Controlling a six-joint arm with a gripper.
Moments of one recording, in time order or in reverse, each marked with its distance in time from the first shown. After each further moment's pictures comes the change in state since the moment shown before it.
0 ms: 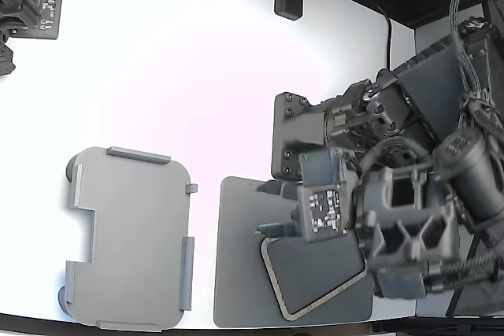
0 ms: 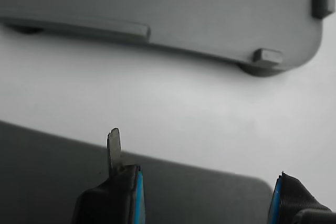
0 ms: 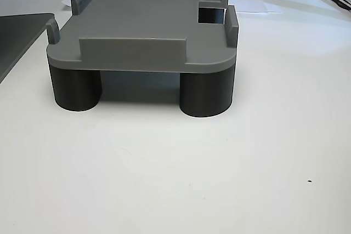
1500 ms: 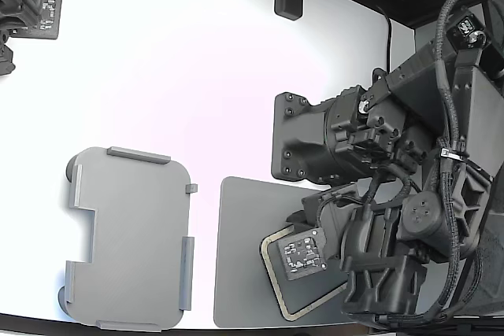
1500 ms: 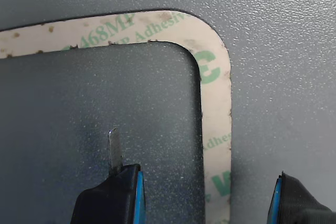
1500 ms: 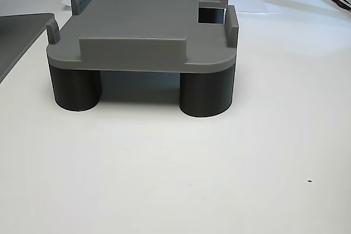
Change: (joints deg) arm 13.4 -8.1 11.7 -3.8 -17.9 8.5
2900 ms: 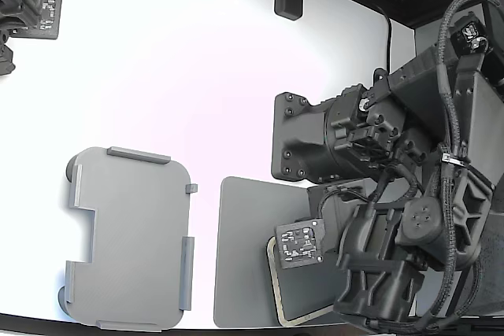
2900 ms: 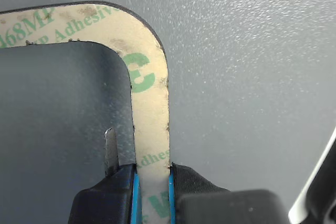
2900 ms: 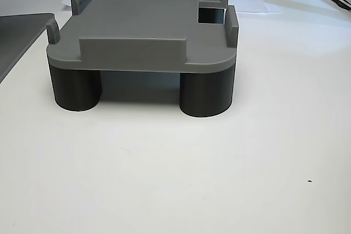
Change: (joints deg) arm -3.2 -4.5 -8.4 9.5 1.6 4.0
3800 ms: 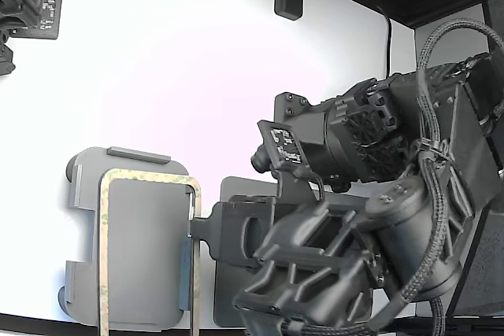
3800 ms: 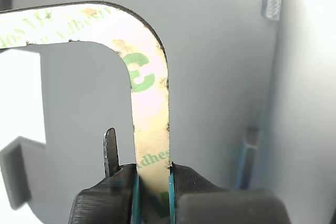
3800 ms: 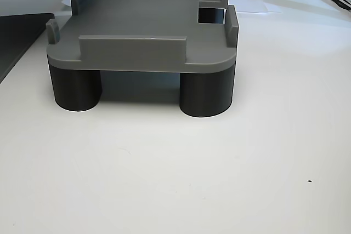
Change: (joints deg) arm -28.6 -30.1 -51.1 9.1 10.6 72.4
